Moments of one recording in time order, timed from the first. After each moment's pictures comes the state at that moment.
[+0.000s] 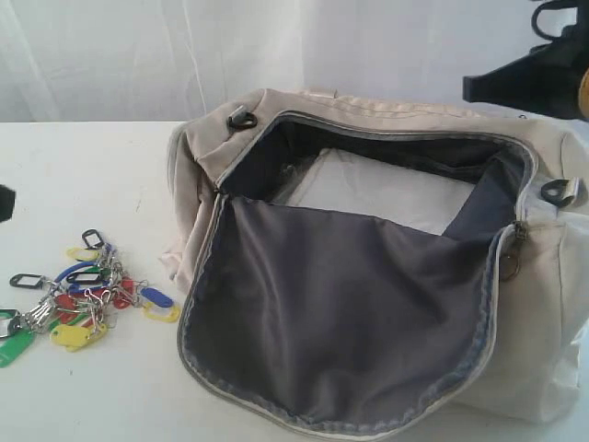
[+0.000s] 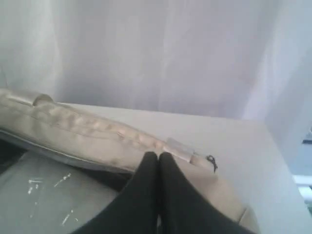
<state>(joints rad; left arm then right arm) -0.47 0.72 -0.72 0.16 0.67 -0.23 0.11 1.32 -0.89 -1.75 0.23 1.71</state>
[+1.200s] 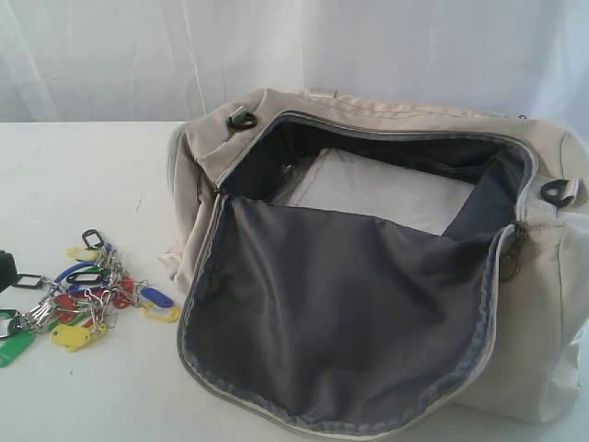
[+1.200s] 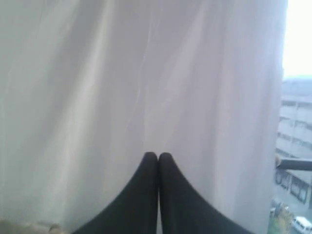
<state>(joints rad) -0.47 0.44 -0.26 0.16 0.17 -0.32 -0.07 0.34 -0.57 -1.74 0.05 1.65</state>
